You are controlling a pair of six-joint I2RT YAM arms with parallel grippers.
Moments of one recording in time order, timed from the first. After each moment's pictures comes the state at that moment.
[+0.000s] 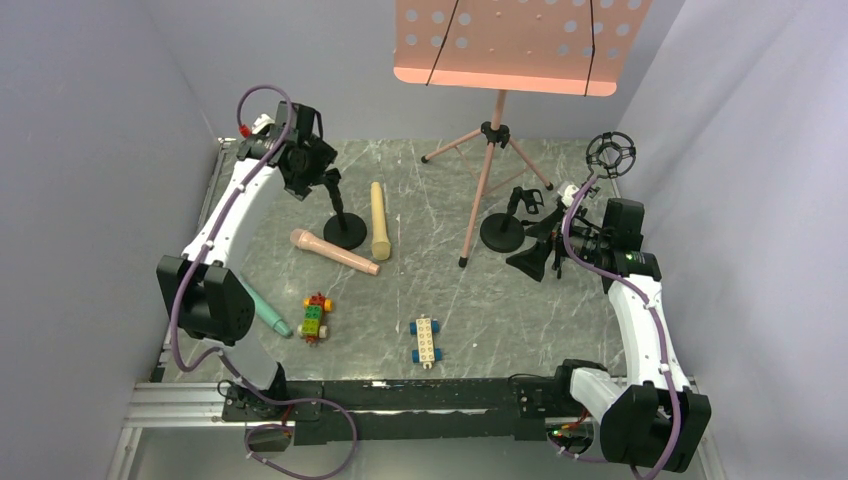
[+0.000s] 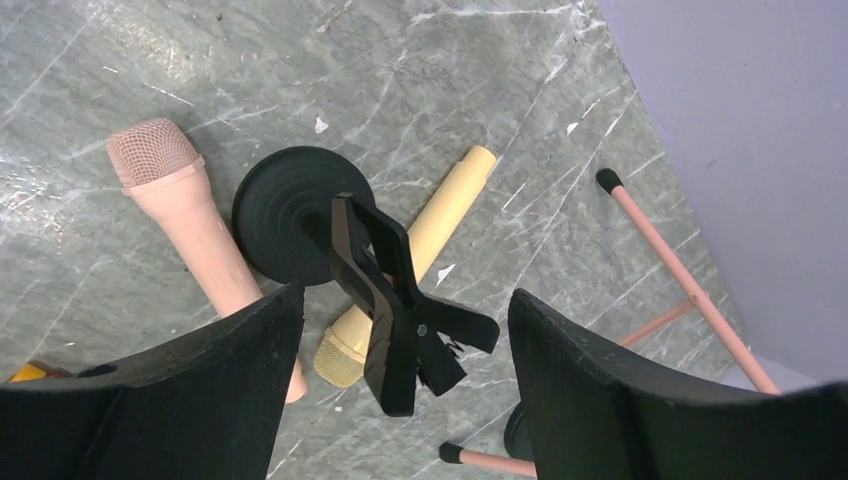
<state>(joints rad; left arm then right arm) -0.23 1.67 1.69 -0.89 -0.28 -1.10 -0.16 1.01 0.83 -0.52 -1.11 -0.45</state>
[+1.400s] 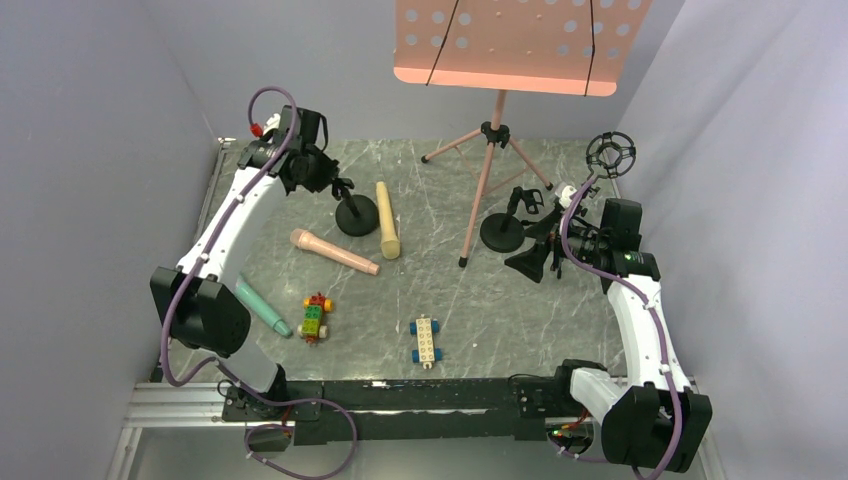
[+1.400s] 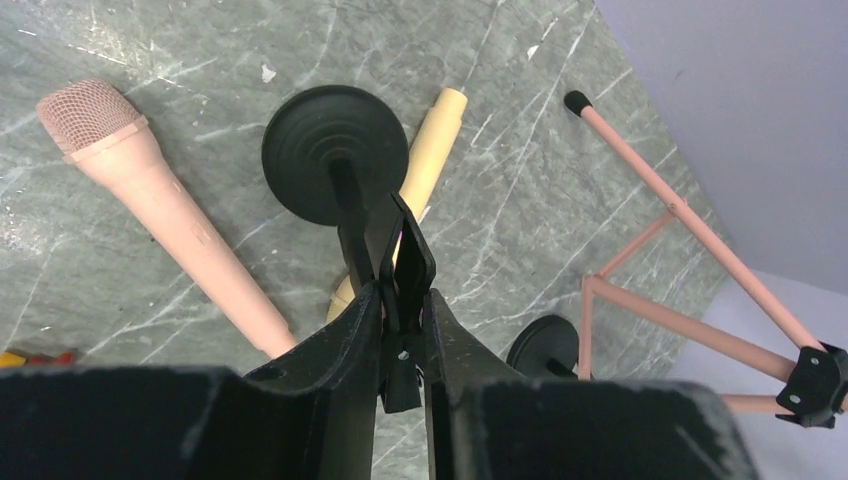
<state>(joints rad) -0.27 1.62 1.66 -0.86 -0.20 -1.06 -0.14 1.01 0.83 -0.52 -1.11 -0.47</state>
